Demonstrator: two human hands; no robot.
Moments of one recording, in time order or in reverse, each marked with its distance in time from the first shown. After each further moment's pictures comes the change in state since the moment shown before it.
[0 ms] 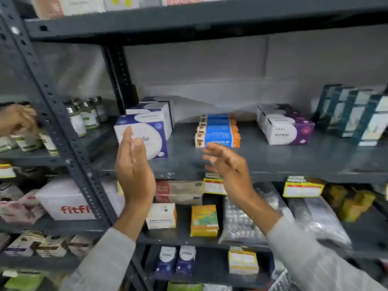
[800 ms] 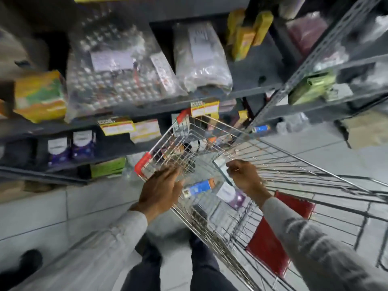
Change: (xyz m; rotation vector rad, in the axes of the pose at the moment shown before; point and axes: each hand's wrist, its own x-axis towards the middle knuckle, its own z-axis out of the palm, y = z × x) left_hand -0.506 -0.195 0.102 0.850 -1.650 -0.098; right_hand -0.385 0.218 -0.433 -0.901 0.247 0.994
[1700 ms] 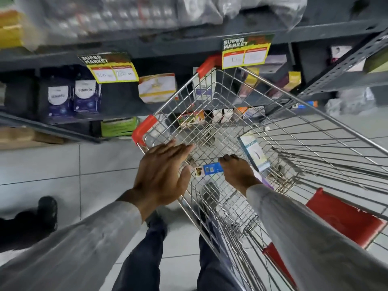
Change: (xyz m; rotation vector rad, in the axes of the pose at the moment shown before) left_hand 0.005 -0.019 0.041 0.111 0.153 0.012; right_hand 0.060 0.083 0.149 -0.756 -0.310 -0.567
